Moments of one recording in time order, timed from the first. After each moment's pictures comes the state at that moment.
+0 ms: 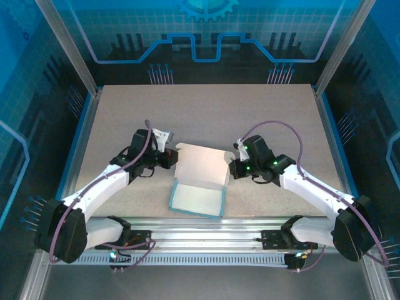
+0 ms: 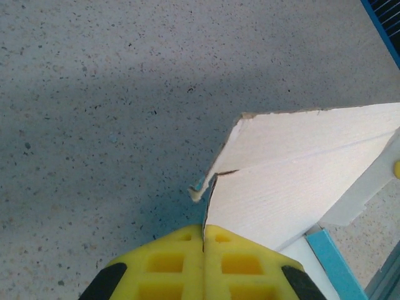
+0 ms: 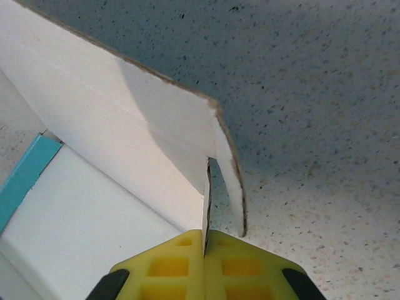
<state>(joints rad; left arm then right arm) -0.34 1.18 0.70 -0.23 0.39 -0.30 0.58 1.19 0.79 -0.50 -0.18 0.40</state>
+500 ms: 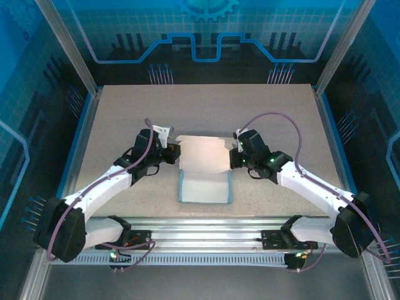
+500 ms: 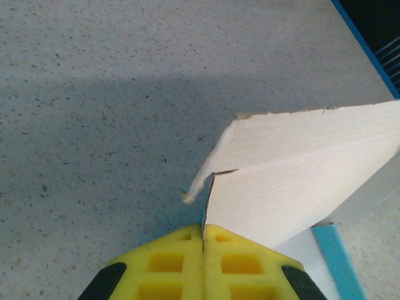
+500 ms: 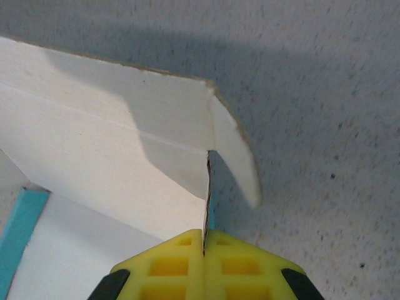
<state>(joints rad) -0.41 1.22 0.70 -0.07 0.22 -0.39 0.63 1.23 0.86 -0.40 0.10 0.39</state>
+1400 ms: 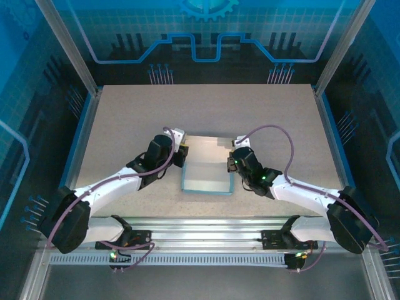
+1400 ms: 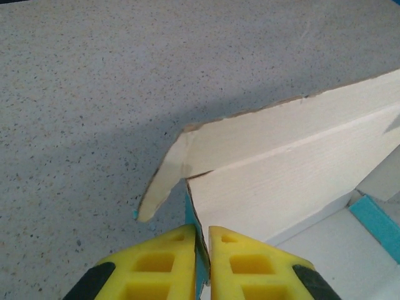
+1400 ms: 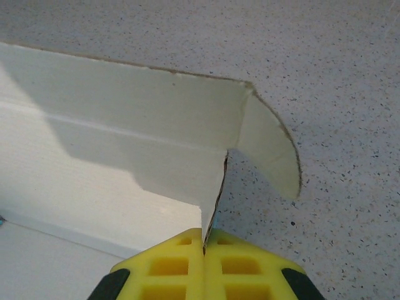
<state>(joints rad) -0.57 1.27 0.66 0.08 -0.05 -0.17 0.76 1.24 0.59 0.04 0.45 0.36</state>
